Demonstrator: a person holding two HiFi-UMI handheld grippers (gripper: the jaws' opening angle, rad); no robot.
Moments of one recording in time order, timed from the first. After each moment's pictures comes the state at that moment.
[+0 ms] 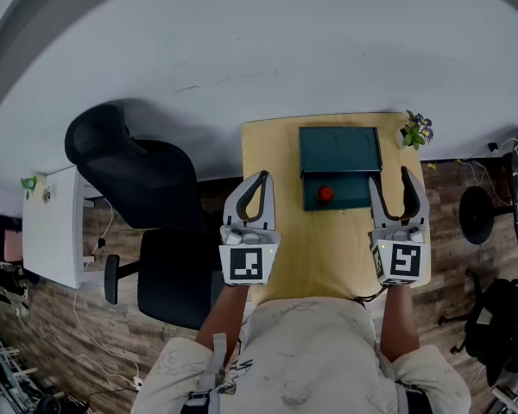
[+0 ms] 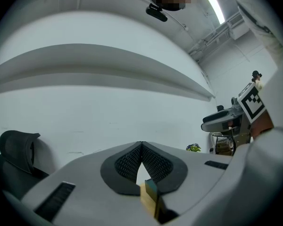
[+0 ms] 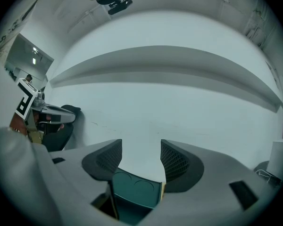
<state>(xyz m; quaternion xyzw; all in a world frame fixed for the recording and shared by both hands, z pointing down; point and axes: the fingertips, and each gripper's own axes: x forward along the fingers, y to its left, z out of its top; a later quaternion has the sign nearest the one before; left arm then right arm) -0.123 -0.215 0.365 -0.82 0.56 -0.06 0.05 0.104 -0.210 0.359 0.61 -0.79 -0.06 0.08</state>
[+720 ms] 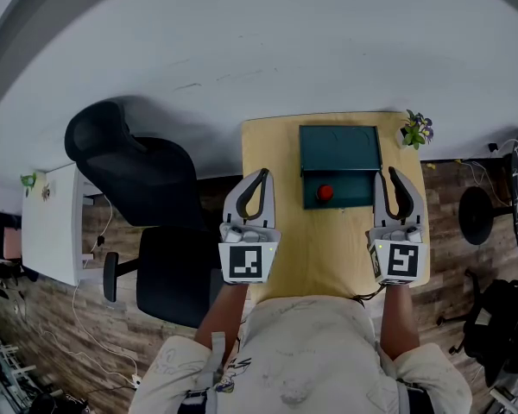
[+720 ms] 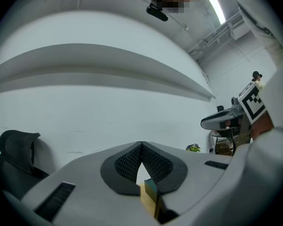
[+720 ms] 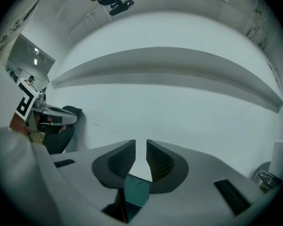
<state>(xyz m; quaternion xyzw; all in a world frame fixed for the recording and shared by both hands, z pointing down) -0.122 -0.216 0.362 -0.82 0.56 -0.06 0.06 0.095 -0.211 0.355 0.60 -0.79 -0.07 0.07</state>
